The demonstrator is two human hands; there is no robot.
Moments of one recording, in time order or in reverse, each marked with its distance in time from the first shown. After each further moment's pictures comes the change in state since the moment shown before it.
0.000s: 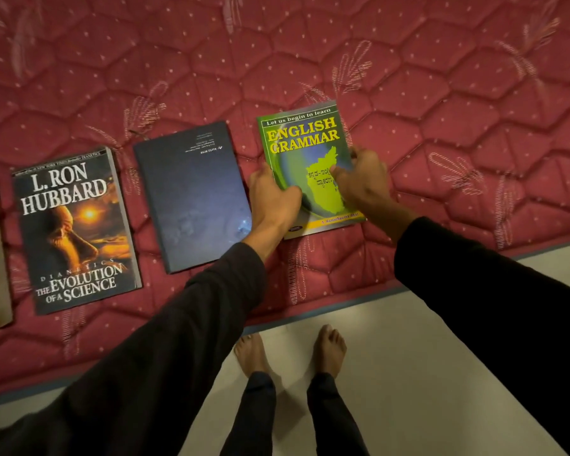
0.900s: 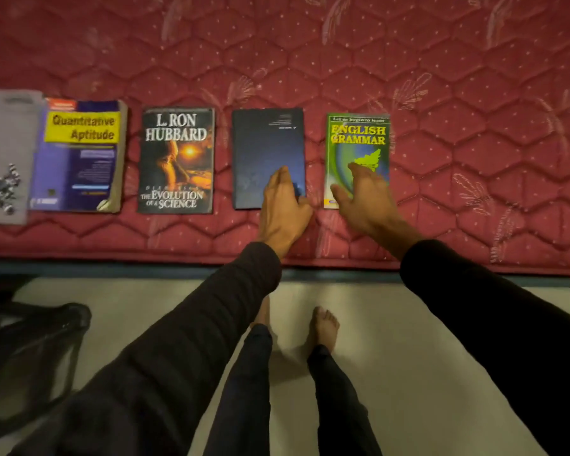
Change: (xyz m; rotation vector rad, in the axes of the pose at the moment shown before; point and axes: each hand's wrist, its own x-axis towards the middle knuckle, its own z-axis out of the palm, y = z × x) left_hand -0.123 0.001 -0.085 0.251 0.137 0.075; right_hand -0.121 -0.052 -0.024 -0.436 -0.233 -0.498
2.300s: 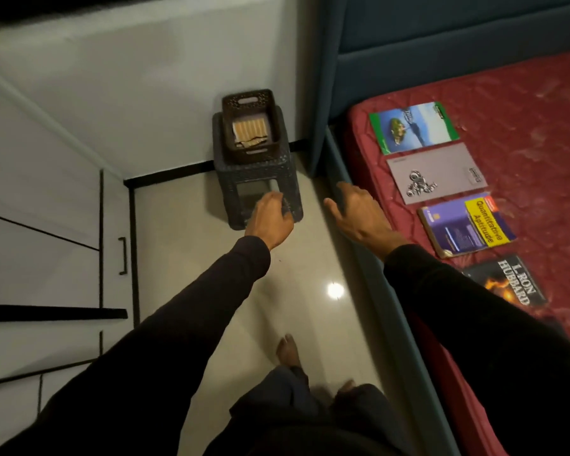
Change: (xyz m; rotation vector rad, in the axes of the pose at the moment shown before) left_hand -0.476 -0.293 -0.378 -0.309 0.789 -0.804; right_hand -0.349 -0.559 0.108 -0.427 -0.518 -1.215
